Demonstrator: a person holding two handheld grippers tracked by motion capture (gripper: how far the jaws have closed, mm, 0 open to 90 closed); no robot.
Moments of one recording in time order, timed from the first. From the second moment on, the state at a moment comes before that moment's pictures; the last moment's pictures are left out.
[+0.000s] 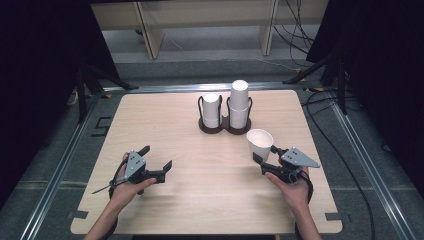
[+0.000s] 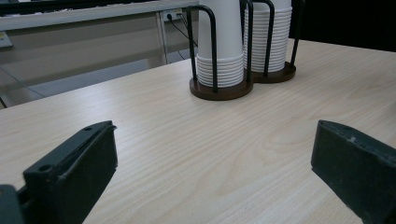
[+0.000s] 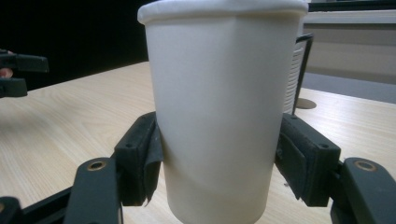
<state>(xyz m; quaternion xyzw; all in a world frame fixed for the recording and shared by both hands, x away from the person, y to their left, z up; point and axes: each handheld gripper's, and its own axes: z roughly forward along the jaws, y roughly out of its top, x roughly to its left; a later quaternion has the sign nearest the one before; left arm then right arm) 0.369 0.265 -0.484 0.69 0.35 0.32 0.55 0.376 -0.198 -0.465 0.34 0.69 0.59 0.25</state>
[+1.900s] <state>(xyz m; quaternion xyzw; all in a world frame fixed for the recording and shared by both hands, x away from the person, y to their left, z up) 0.373 0.253 -0.490 0.70 0.34 0.32 0.55 0.330 -0.281 -0.478 0.46 0.72 0.44 0.28</state>
